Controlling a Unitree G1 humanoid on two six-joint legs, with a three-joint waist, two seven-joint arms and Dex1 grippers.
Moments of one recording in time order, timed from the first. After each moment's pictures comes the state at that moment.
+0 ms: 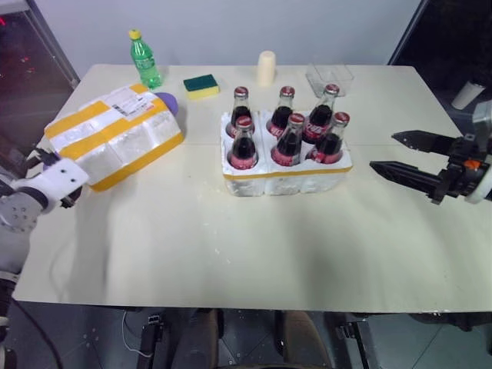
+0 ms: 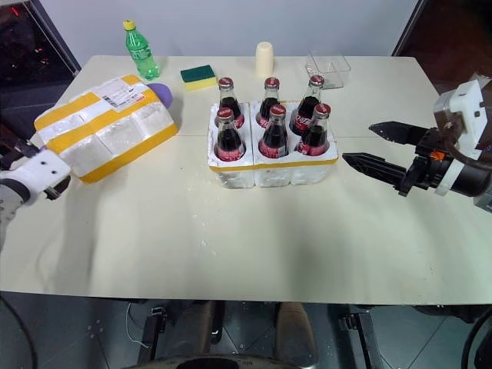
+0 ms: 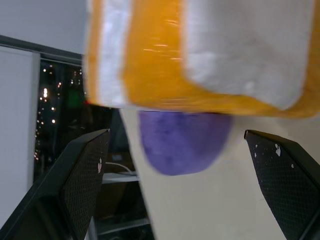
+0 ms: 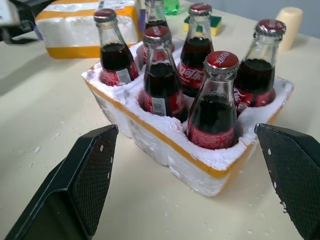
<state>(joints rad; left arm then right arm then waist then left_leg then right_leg) -0.23 1.01 0.09 0.28 0.26 0.15 -0.39 -0.29 -1.02 -0.57 -0.38 0.85 0.96 0.88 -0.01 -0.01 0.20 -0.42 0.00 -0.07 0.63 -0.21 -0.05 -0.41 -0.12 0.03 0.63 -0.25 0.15</state>
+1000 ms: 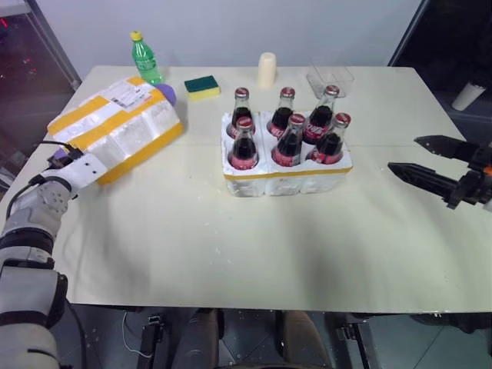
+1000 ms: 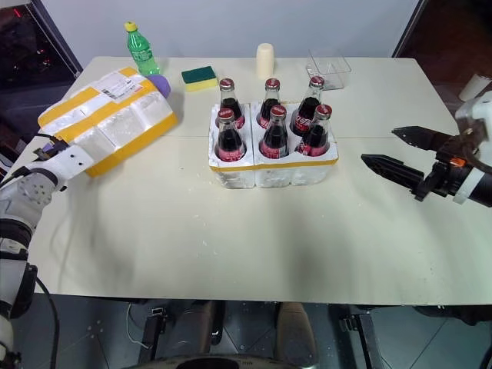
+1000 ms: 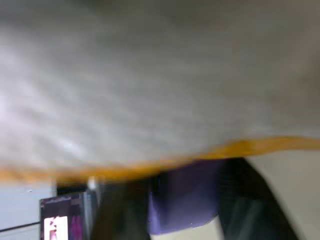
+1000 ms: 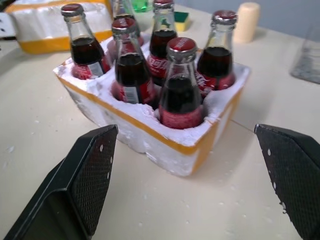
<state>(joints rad) -0.78 0.88 -0.17 1.12 0.47 -0.19 -0.13 -0.15 -1.04 -0.70 -0.39 0.87 0.93 0.83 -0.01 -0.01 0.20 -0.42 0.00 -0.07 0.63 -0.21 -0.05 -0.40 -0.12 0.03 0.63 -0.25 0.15</state>
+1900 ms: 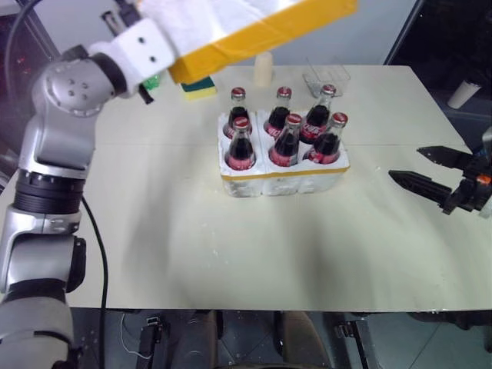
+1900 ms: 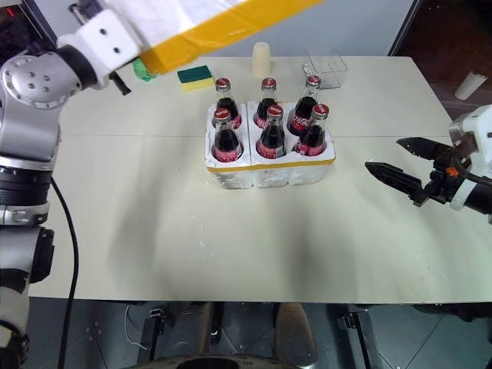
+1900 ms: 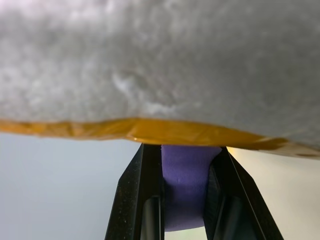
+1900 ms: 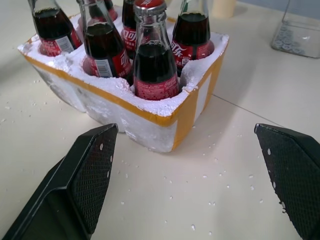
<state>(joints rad) -1.02 0.76 -0.16 0.05 0.21 0.26 -0.73 -0.10 -1.01 -0.65 -0.36 0.80 0.88 0.80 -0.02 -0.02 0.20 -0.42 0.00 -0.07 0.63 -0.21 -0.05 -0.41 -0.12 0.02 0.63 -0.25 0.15</state>
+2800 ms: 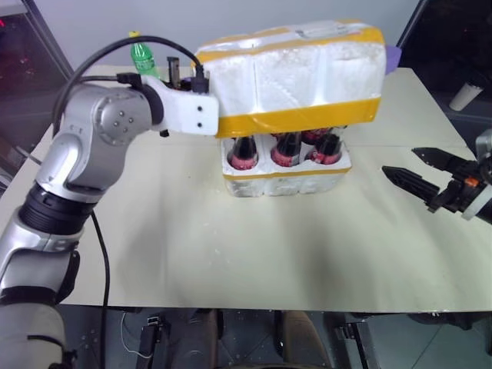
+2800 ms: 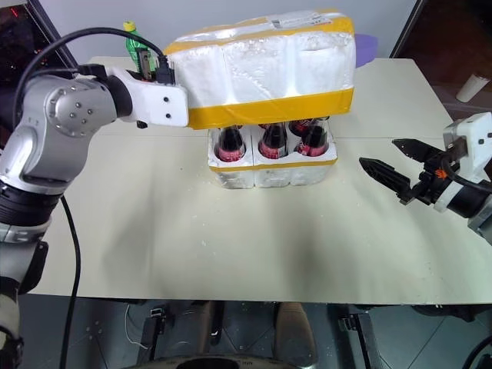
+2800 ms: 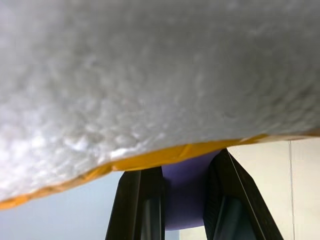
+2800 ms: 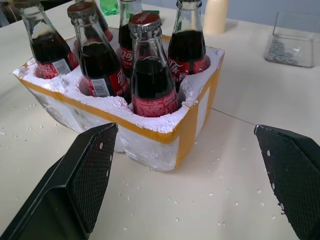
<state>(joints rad) -0.94 0.81 -0.32 -0.15 0.50 0.20 -0.90 -0.10 -0.91 -0.64 -0.40 0.83 0.86 0.69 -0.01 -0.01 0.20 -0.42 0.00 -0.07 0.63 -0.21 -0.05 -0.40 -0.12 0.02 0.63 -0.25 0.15</state>
